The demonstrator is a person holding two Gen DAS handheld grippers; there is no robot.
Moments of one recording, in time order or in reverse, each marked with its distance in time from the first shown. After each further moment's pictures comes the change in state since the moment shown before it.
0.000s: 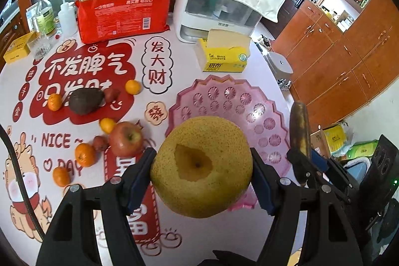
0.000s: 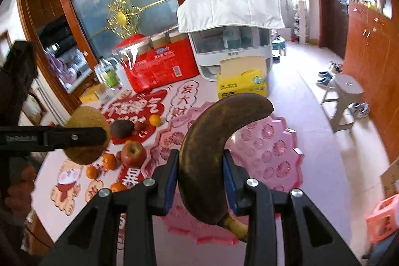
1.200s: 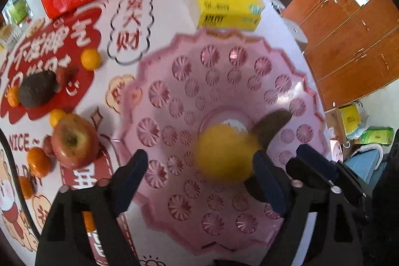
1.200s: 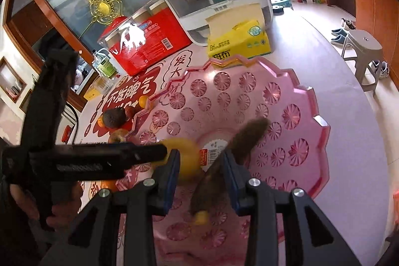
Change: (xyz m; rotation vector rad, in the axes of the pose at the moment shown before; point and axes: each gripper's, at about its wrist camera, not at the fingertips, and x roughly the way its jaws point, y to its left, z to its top) left arm 0.128 -0.020 -0.001 0.028 0.178 0.066; right arm 0.071 -0.056 -0.019 0.141 0.158 0.114
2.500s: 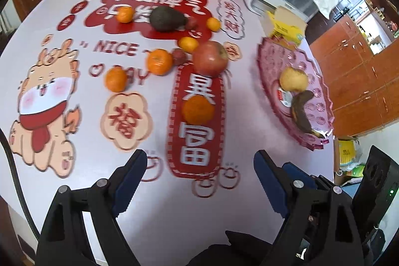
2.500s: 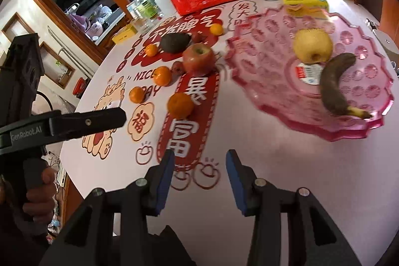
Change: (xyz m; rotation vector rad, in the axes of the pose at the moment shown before) left arm -0.124 0.153 -0.163 -0.266 -0.087 0.025; right arm -0.003 0.154 -0.113 -0.132 0.198 0.035
